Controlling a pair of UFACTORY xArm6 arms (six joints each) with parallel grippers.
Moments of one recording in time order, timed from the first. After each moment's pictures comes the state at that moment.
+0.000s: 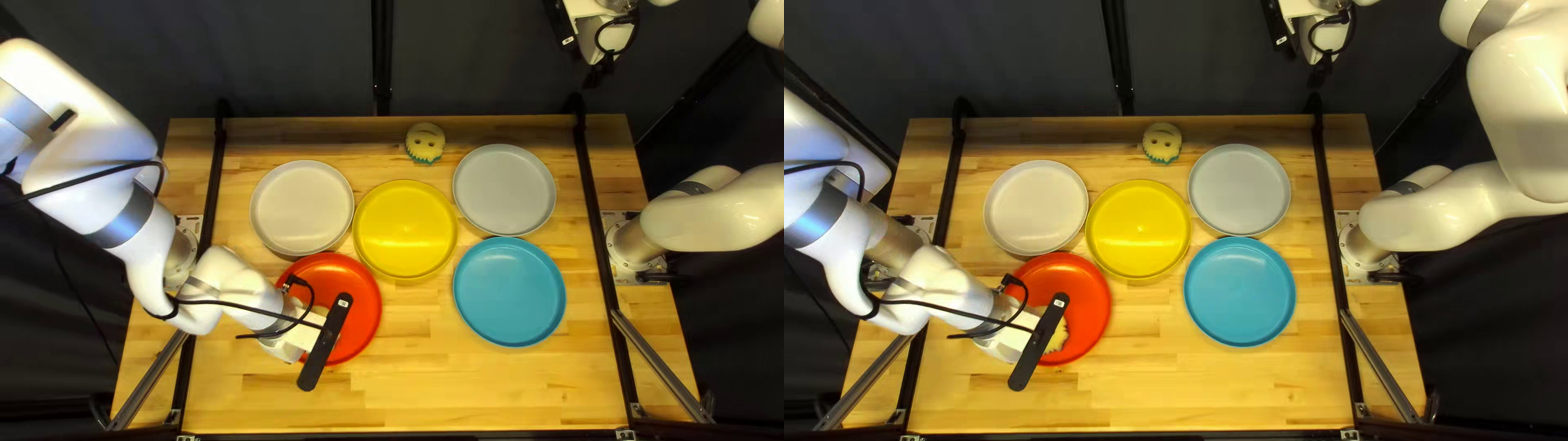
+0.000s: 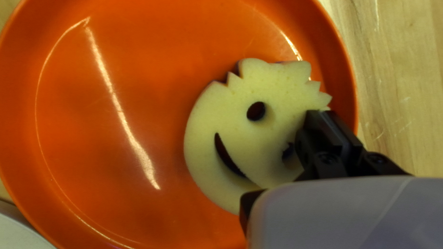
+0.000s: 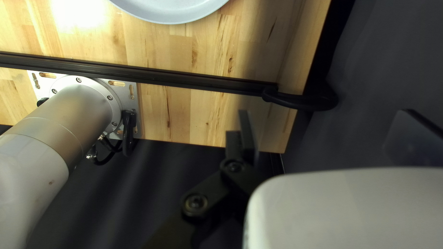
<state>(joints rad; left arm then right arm) -0.61 -0.10 -0.33 -0.20 0.19 -0.02 -1.02 -0.40 -0.88 -0.04 1.36 -1.12</state>
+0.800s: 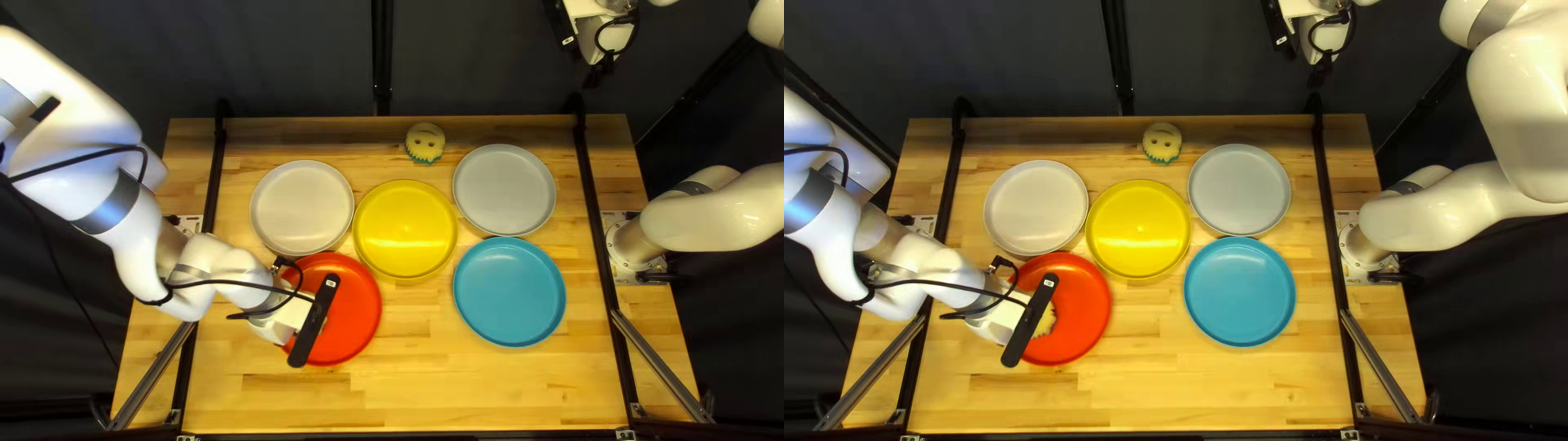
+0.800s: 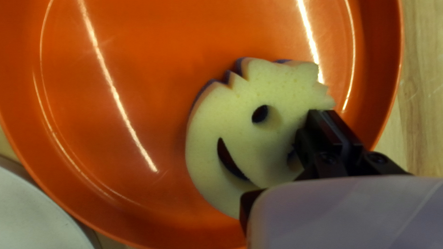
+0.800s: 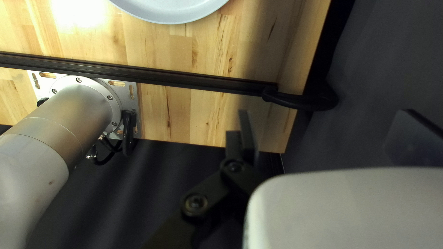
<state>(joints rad) -0.60 -0.05 -0.41 -0.21 0.22 0.01 -1.02 -0.40 -0.88 -0.04 1.36 -1.12</state>
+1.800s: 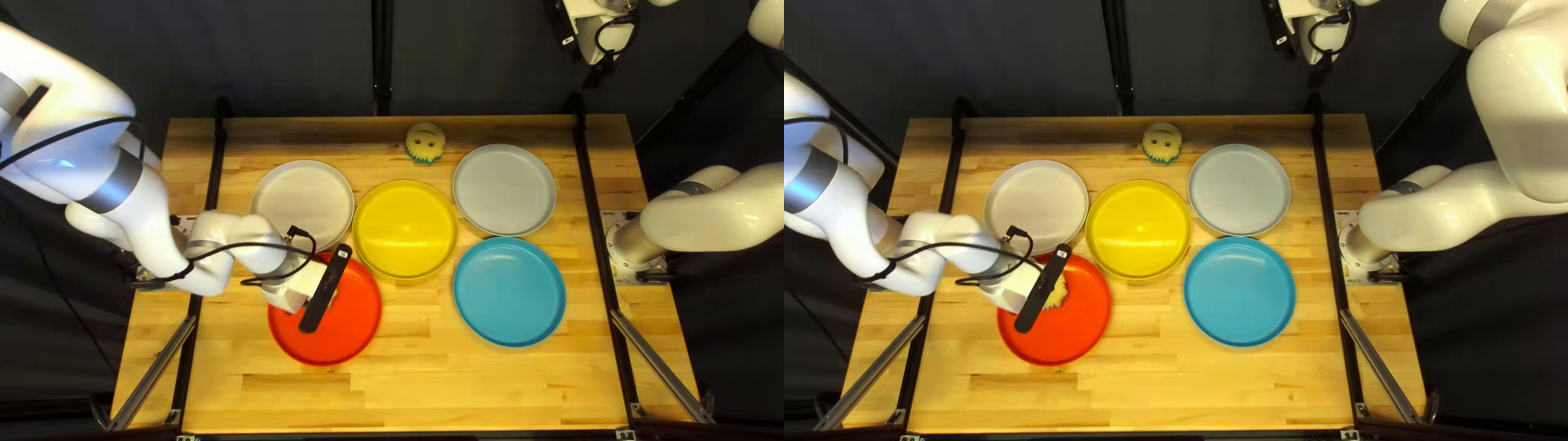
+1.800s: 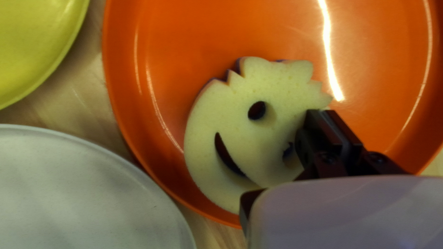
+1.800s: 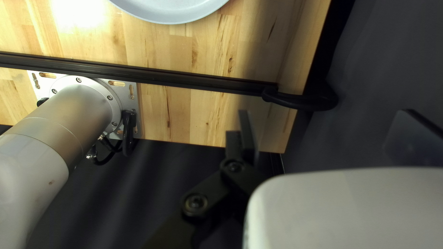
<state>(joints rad) -0.41 -0.14 -0.33 -0.33 0.27 0.32 -1.02 -0.40 -0.88 -0.04 1.36 -1.12</state>
